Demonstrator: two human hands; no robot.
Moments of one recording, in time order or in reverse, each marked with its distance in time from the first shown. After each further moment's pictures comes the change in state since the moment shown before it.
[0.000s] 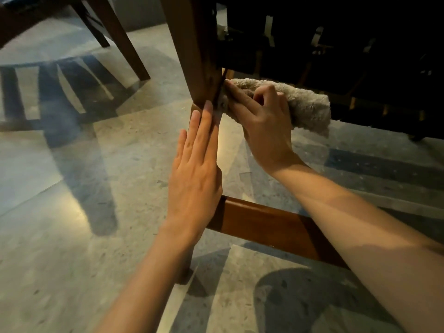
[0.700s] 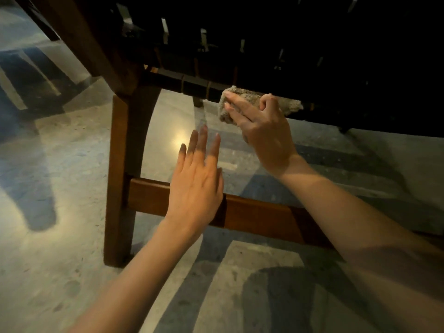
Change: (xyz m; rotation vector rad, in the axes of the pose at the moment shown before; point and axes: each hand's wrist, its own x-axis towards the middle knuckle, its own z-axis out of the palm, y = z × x) left_hand -0.012 0.113 0.007 -0.057 -0.322 -0.003; right_hand -0.053 0.091 -0.093 -0.409 -0.207 -0.164
